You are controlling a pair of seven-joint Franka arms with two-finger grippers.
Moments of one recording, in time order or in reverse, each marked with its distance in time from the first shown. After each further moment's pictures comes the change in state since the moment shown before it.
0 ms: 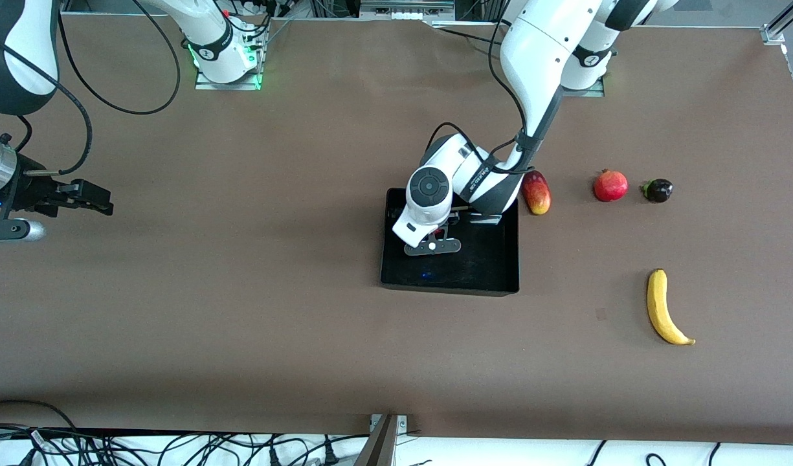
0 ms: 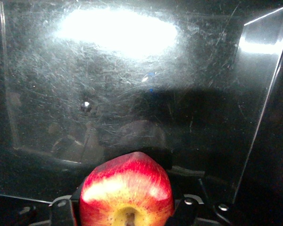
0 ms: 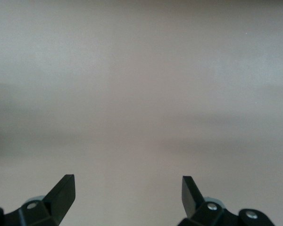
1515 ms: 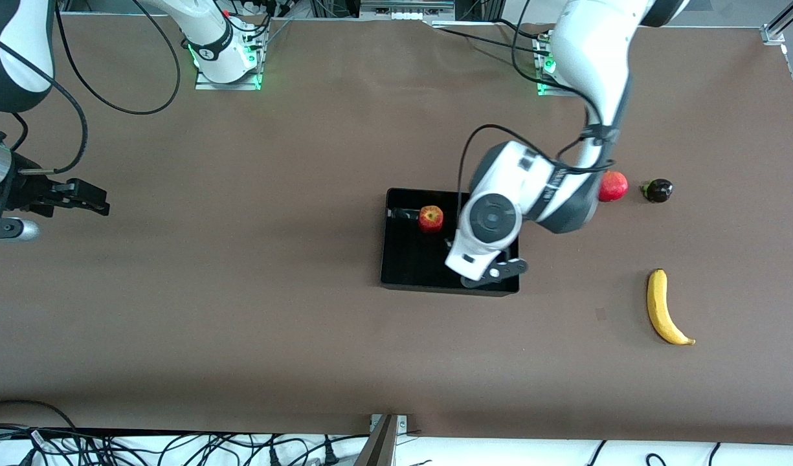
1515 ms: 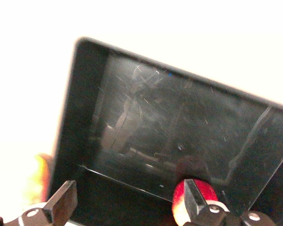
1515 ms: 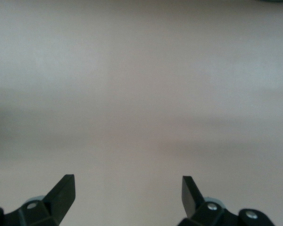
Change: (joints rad) left arm 0.177 -0.068 0.065 0.281 0.000 -0.422 0.013; right arm -0.004 -0.002 -0.007 0.026 0.000 0.000 0.000
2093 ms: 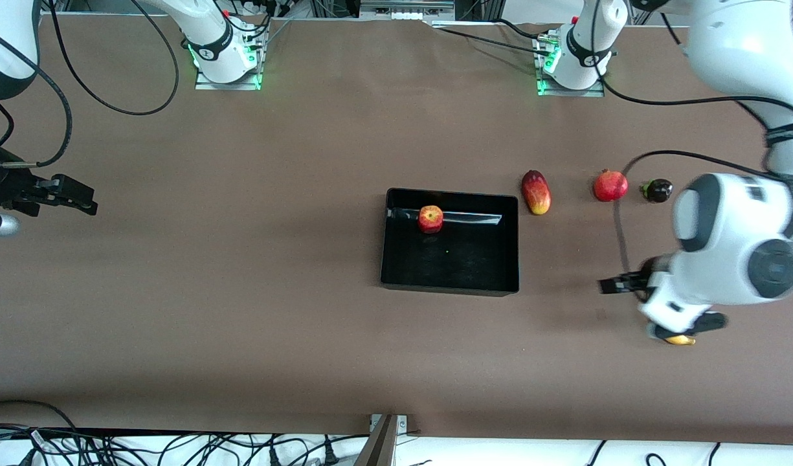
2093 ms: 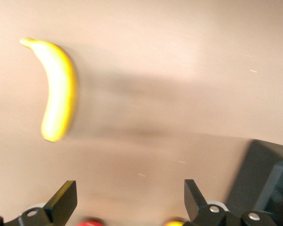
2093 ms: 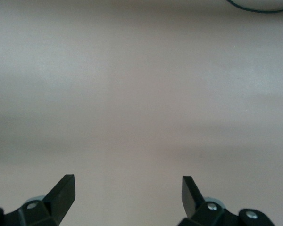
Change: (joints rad) left arm 0.456 -0.057 0.013 0.010 0.027 0.005 0.585; right arm -0.001 -0.007 -0.001 0.017 0.000 -0.005 0.000
